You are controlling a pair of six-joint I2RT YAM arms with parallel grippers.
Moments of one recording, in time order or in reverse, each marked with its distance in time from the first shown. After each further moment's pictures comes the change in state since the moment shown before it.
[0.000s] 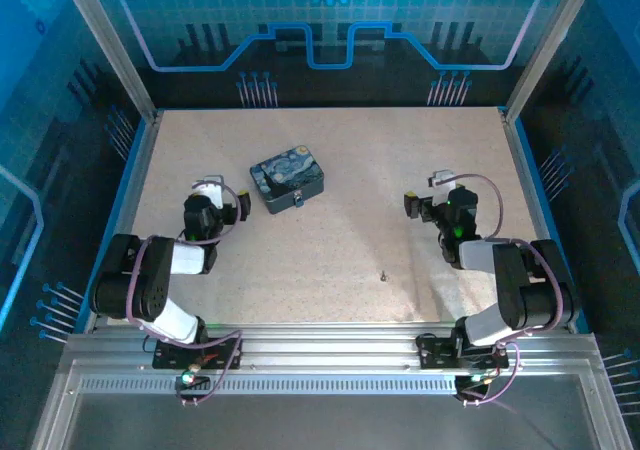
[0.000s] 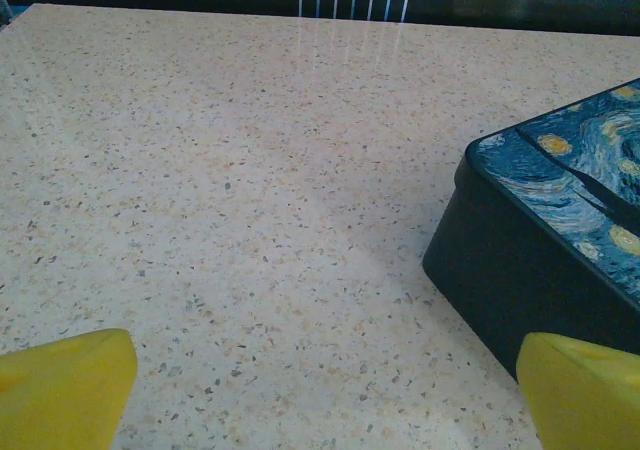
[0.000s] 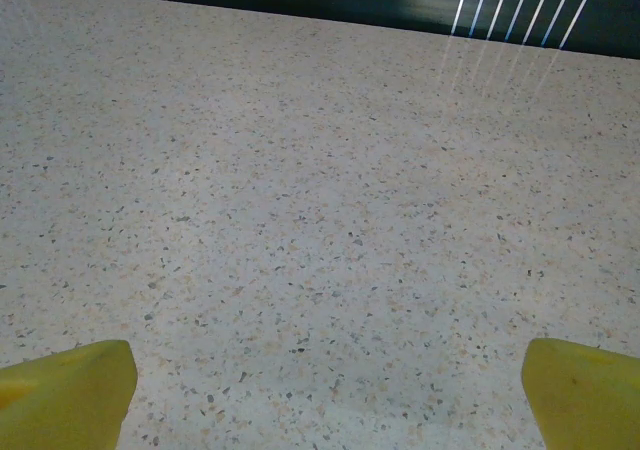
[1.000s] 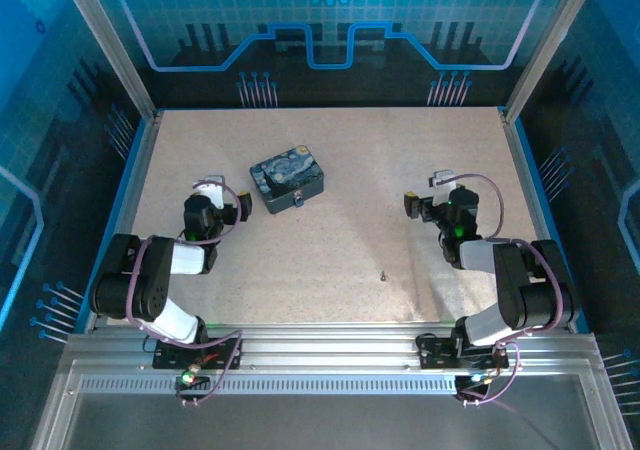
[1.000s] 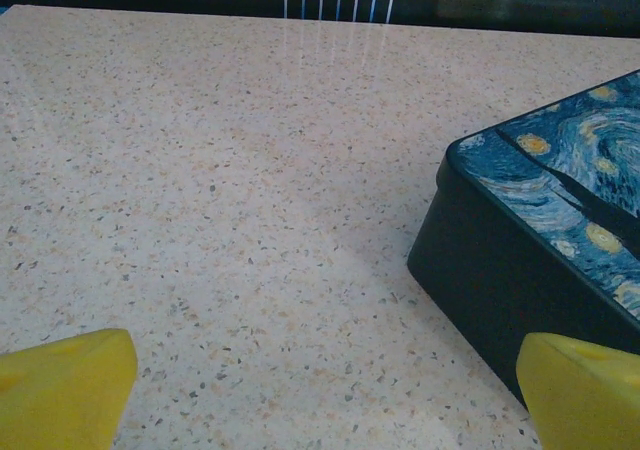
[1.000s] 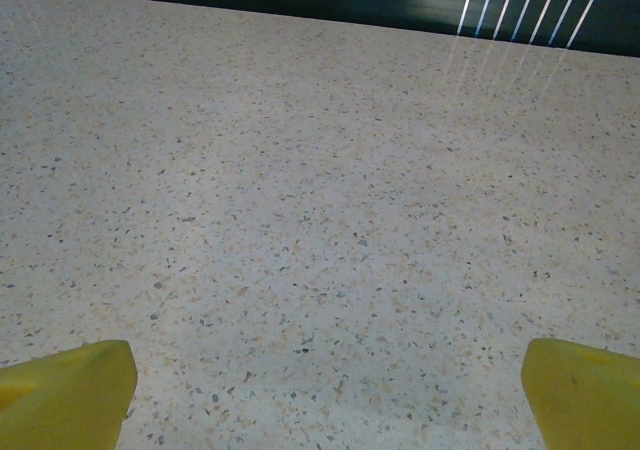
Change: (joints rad) left arm 0.000 0.000 -0.003 0.013 0.027 0.001; right arm -0.008 0.000 0.000 0.000 -0.023 0.004
